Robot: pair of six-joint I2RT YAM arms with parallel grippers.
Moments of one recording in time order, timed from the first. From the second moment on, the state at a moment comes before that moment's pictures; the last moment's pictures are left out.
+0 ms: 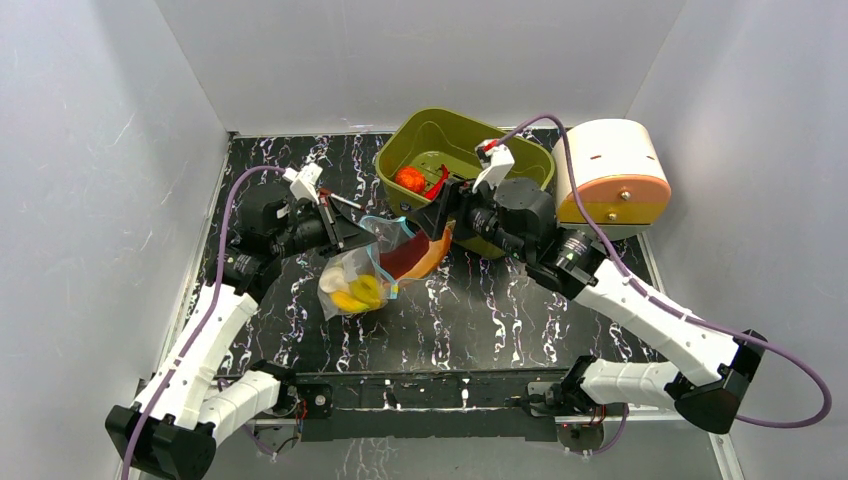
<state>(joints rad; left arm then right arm) -0.32 0.96 0.97 -0.47 0.60 -0.76 0.86 1.13 1.21 -0.22 0.10 0.53</state>
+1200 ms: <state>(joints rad) -0.32 0.91 0.95 -0.45 0.62 -0.72 0.73 1.31 1.33 -0.64 -0.32 0.37</state>
